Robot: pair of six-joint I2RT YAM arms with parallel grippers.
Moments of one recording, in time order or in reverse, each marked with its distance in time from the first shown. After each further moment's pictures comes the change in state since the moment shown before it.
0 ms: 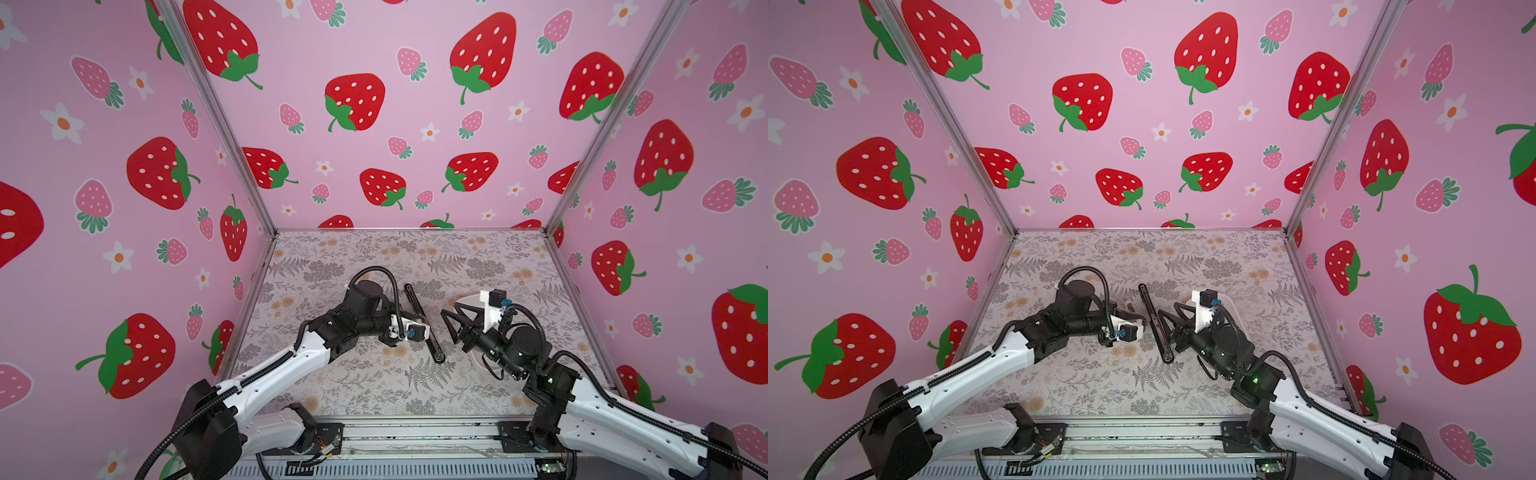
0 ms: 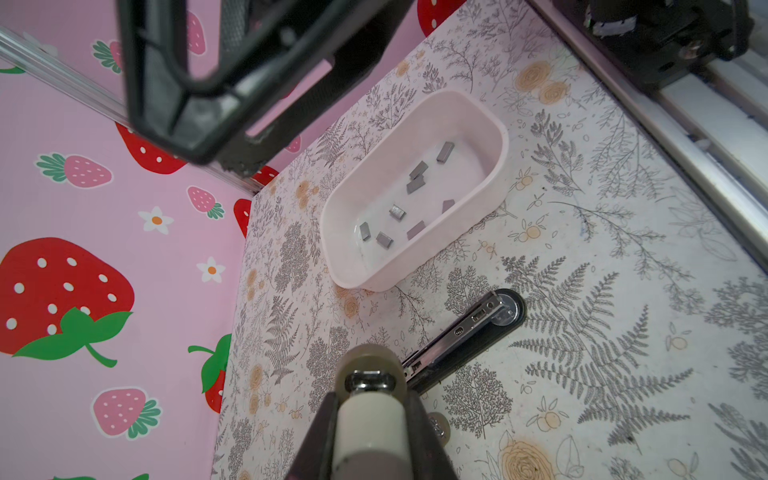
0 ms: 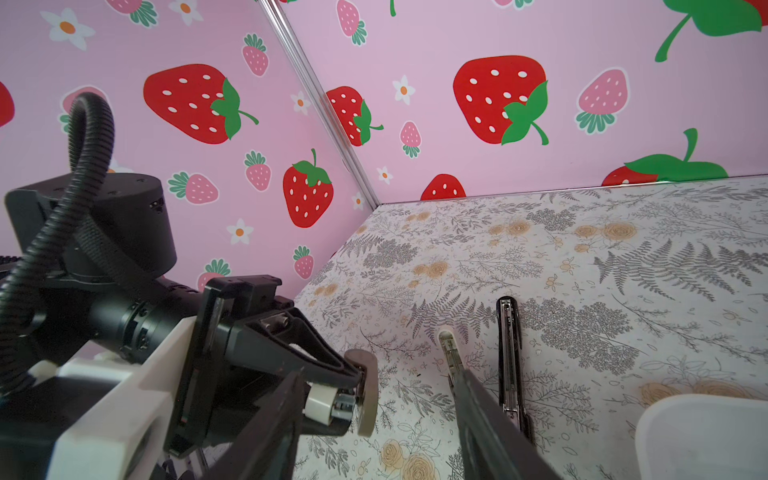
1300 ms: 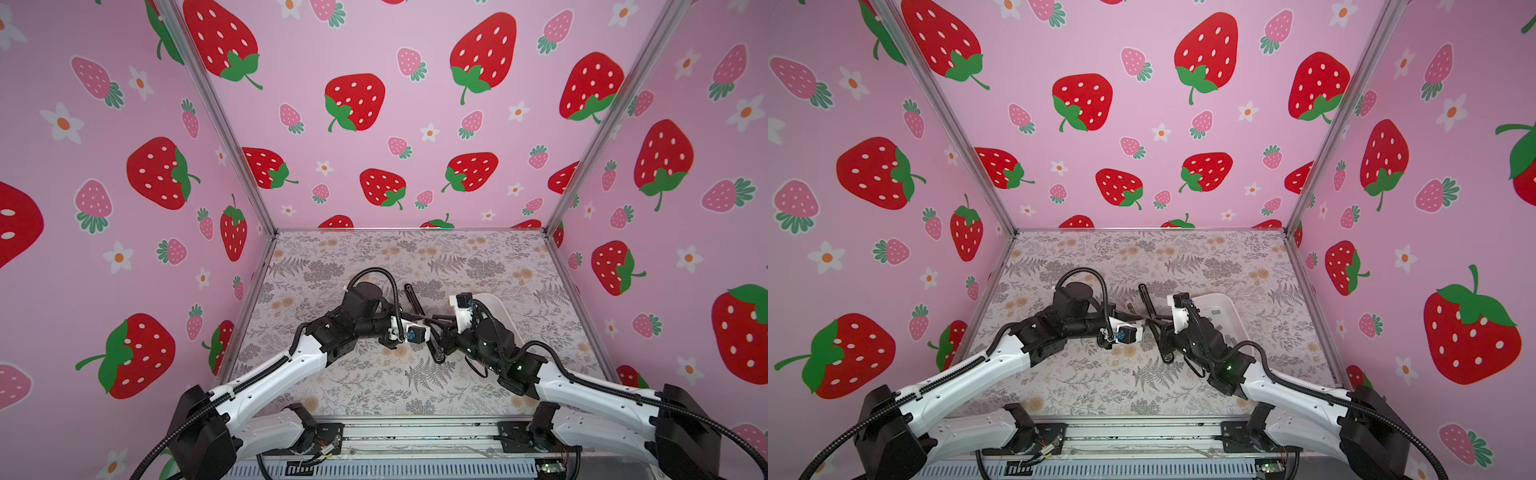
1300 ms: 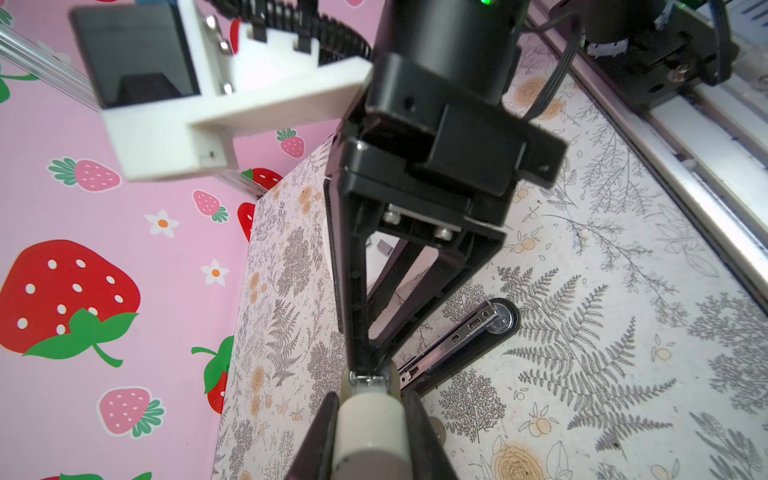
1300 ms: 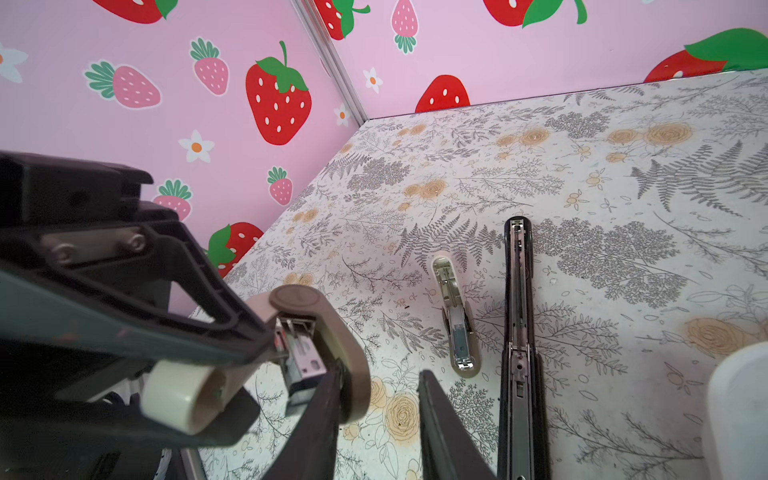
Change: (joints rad) left arm -0.010 -0.049 0.002 -0.014 -0.014 -0.030; right arm -0.002 0.272 0.002 0.062 -0.064 0.027
